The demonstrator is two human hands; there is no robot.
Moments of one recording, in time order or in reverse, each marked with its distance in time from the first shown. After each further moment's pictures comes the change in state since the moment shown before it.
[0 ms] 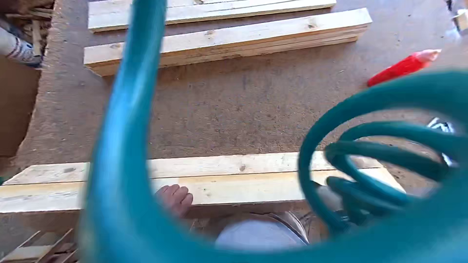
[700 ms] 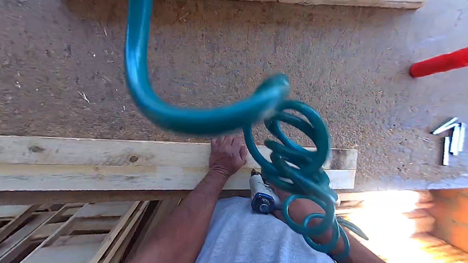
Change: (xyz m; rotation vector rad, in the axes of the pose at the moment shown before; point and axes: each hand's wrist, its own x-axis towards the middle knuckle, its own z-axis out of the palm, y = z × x) left_hand 0.102 0.025 0.108 -0.403 -0.154 -0.648; right_hand 0.125 -0.129 0.143 -0.583 -0.658 0.204
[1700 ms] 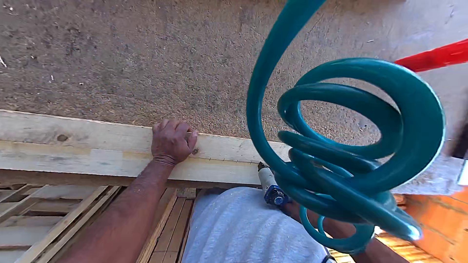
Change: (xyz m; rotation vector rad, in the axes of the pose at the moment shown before) left_hand -0.001 0.016 0.011 0.077 0.177 -0.027; right_hand -0.028 0.161 -0.032 -0.015 -0.053 0.058
